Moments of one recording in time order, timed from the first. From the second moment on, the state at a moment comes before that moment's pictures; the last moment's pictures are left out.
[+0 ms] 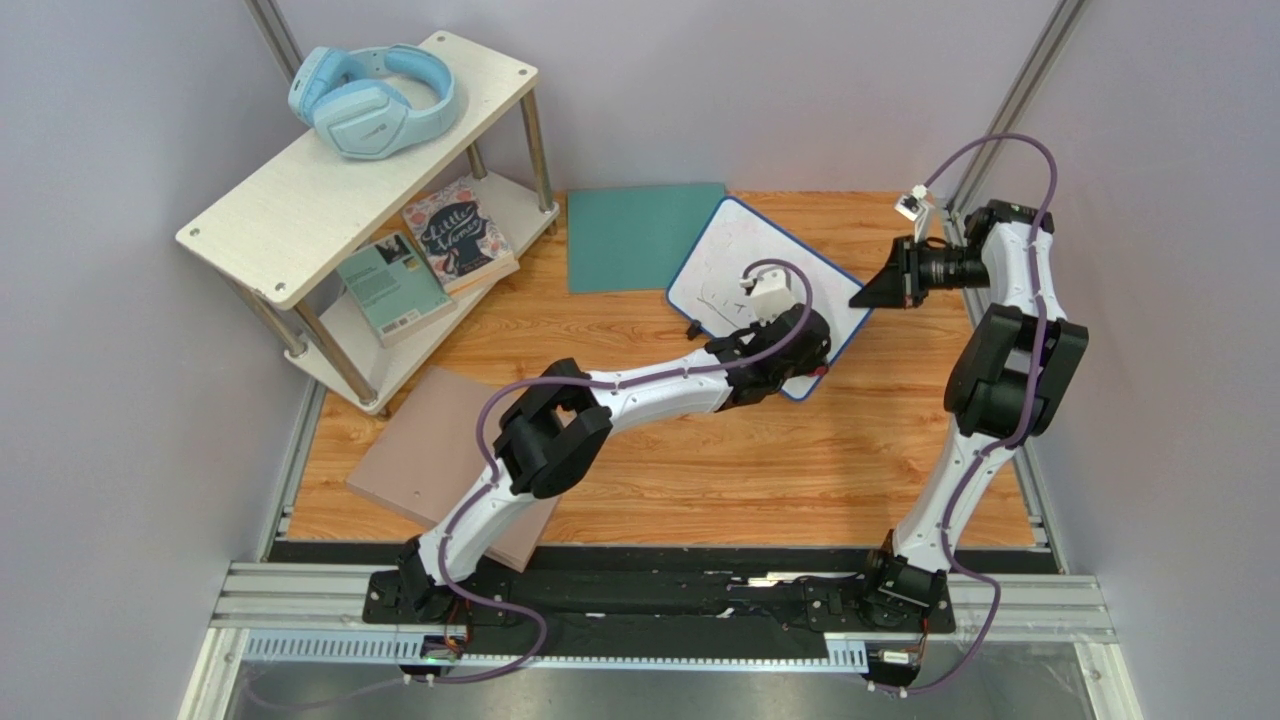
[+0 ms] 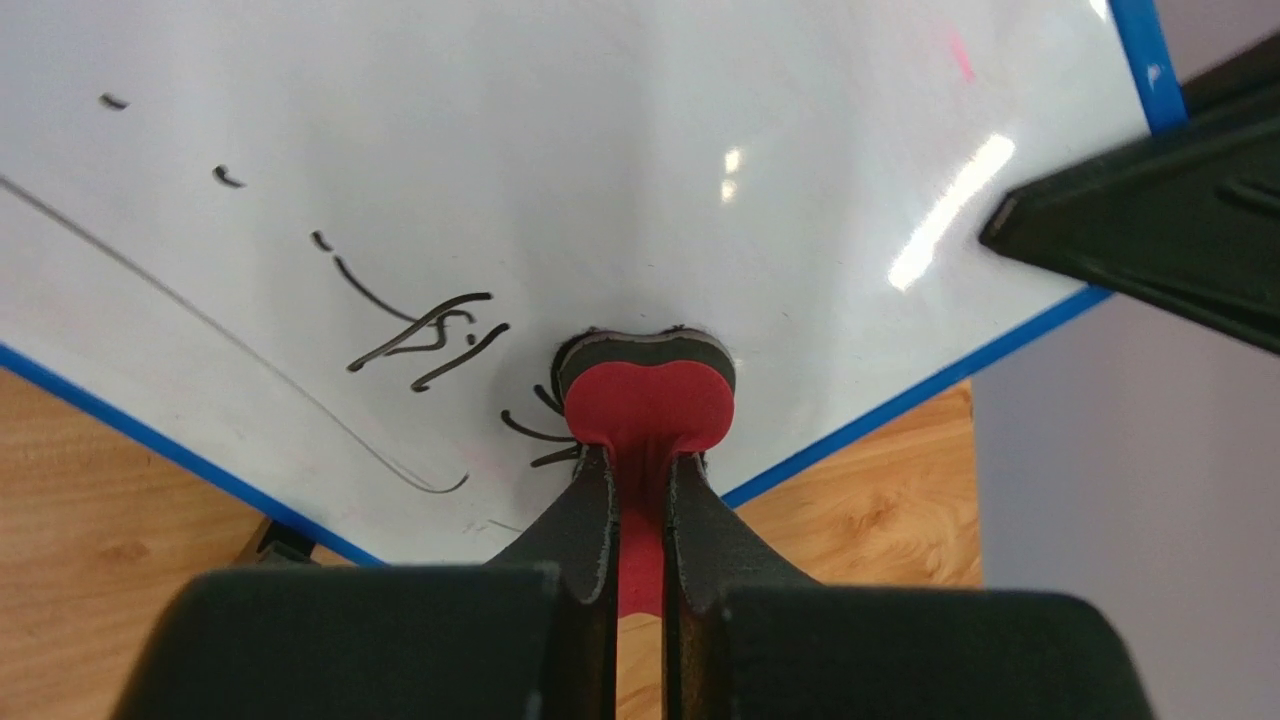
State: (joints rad) left arm -1.06 2.35 1.93 -0.12 -0.44 -0.99; right arm -0.34 2.11 1.90 -1.35 -1.09 -0.88
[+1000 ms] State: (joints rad) left arm -0.91 2.33 1.91 -0.46 -0.53 -1.43; right arm -0.35 2.11 1.91 -1.36 -1.08 -0.88
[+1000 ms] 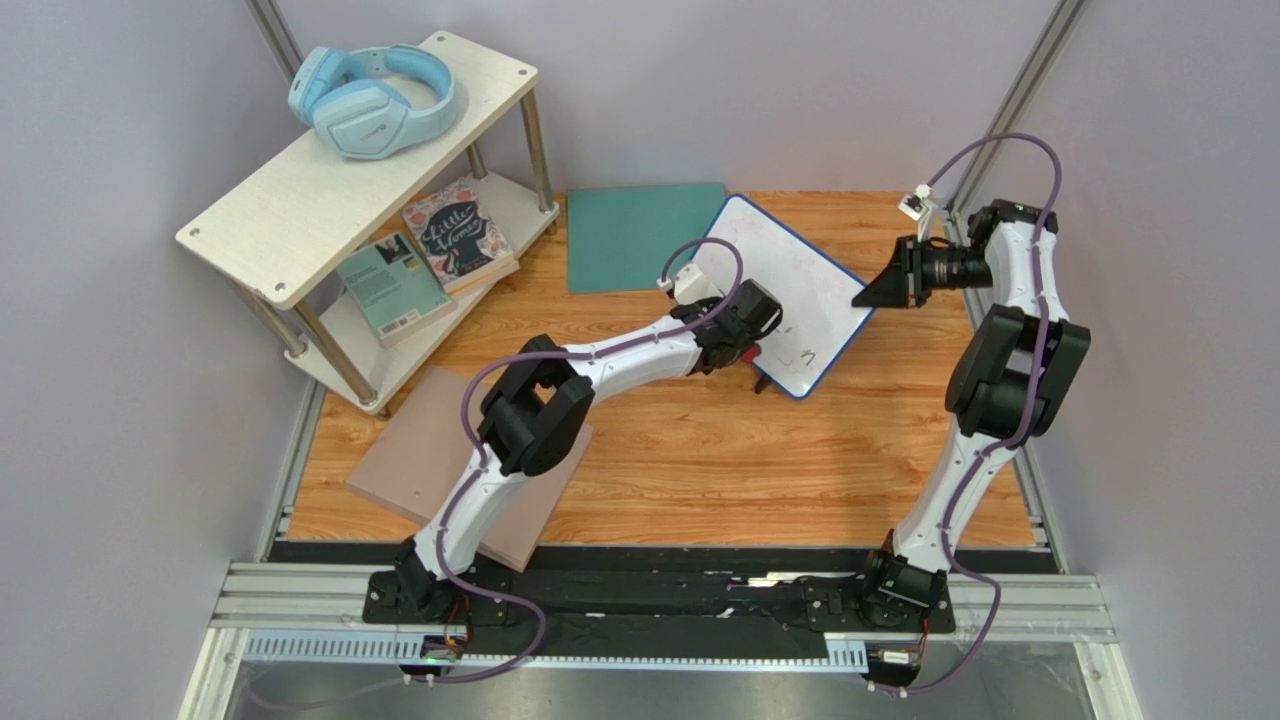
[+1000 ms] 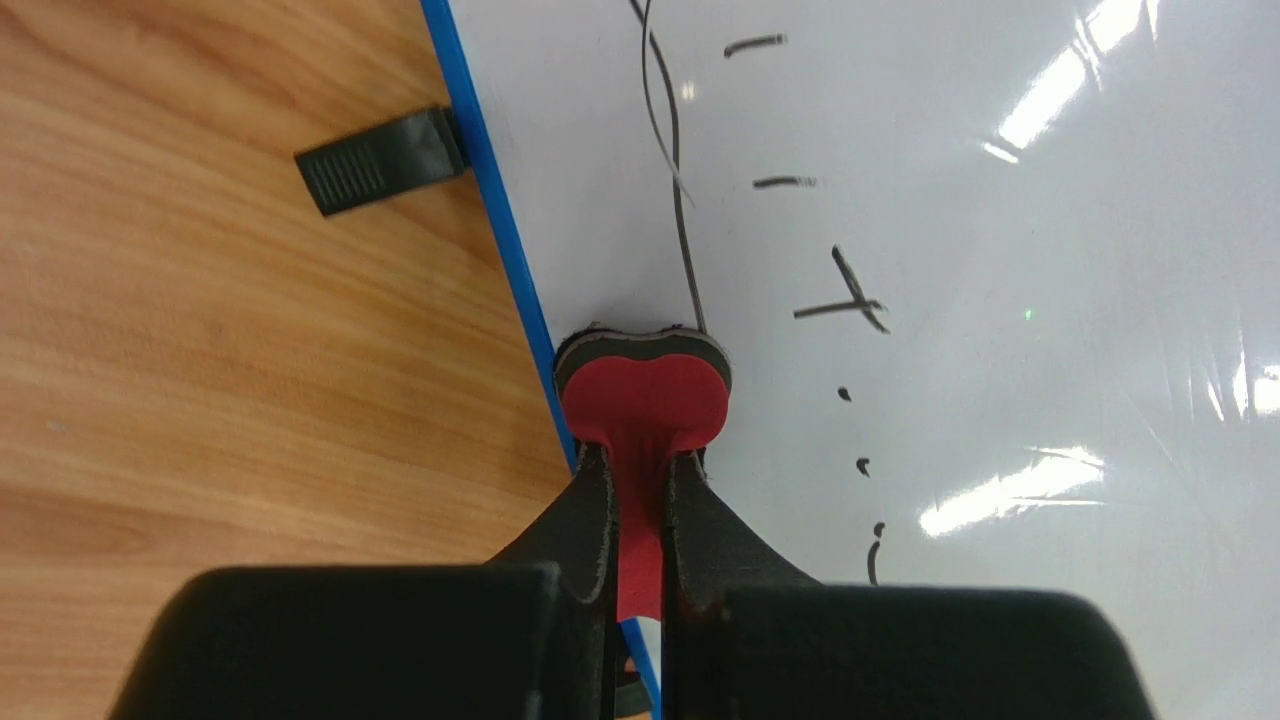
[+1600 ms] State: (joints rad) left arm -0.78 2.34 1.94 -0.30 -0.52 -1.09; right arm -0.35 2.14 1.96 -1.39 -1.07 -0.92
